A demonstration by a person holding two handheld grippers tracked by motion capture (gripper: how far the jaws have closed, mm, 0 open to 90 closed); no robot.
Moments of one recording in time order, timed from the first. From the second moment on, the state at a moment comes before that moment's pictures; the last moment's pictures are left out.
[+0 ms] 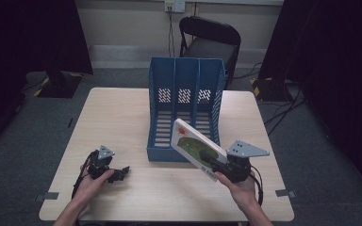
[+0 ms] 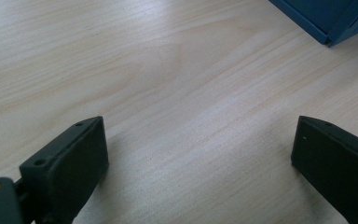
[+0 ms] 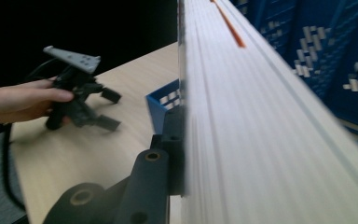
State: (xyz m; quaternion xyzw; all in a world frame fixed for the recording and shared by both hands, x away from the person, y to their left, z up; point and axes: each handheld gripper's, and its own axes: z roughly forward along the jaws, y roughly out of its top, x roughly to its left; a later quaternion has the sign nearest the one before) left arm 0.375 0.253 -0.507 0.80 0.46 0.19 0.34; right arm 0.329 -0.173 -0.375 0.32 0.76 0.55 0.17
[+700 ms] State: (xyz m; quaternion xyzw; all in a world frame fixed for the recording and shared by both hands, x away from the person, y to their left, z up) left arm 0.375 0.253 -0.507 0.80 0.46 0.19 0.34; right arm 0.359 -0.189 -0.361 0.42 0.71 0.52 0.25
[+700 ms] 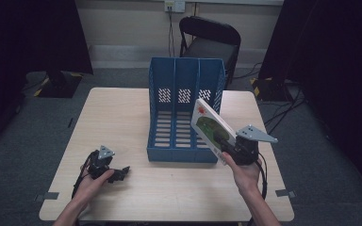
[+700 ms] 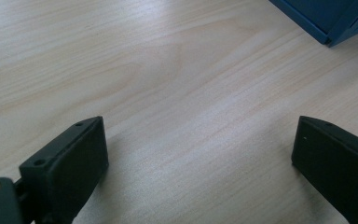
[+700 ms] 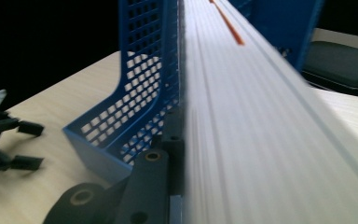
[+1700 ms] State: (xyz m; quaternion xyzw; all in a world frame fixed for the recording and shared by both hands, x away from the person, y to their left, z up) left arm 0.375 0.251 -0.507 0.80 0.46 0.19 0.34; right arm 0.438 -0.164 -0.383 0.51 0.66 0.47 0.28
